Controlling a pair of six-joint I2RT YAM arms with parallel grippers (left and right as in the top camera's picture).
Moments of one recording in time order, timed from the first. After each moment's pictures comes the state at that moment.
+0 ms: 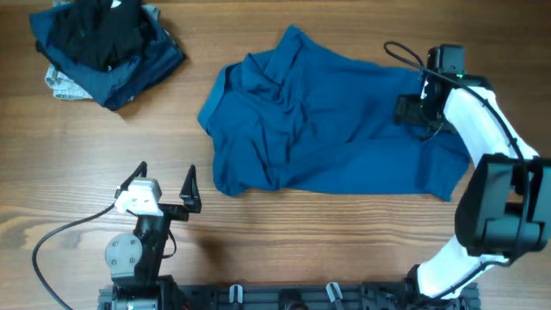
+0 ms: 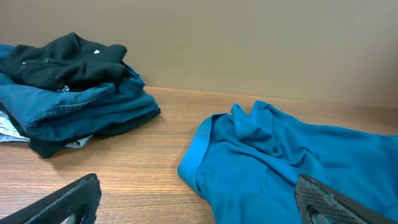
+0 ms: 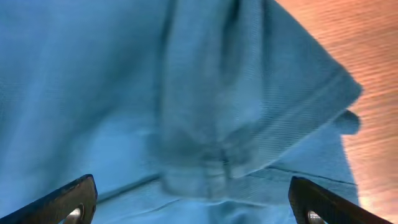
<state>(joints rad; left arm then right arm) 0.07 0.02 0.01 -0.05 0.21 -0.15 -0.09 1.87 1.29 -0.77 0.20 0.11</state>
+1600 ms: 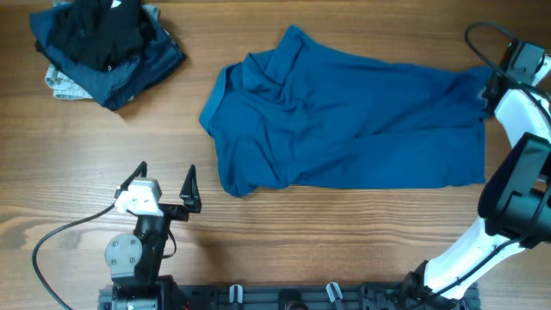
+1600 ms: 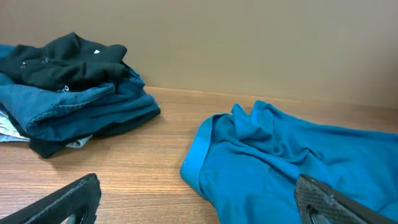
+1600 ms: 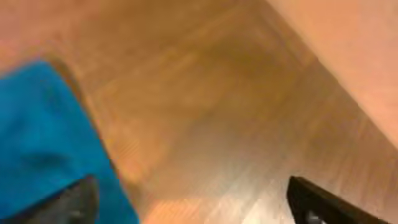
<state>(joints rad) 0.07 0.02 0.01 -0.06 0.21 -0.15 -0.40 2.00 1.37 -0.32 0.55 0.09</state>
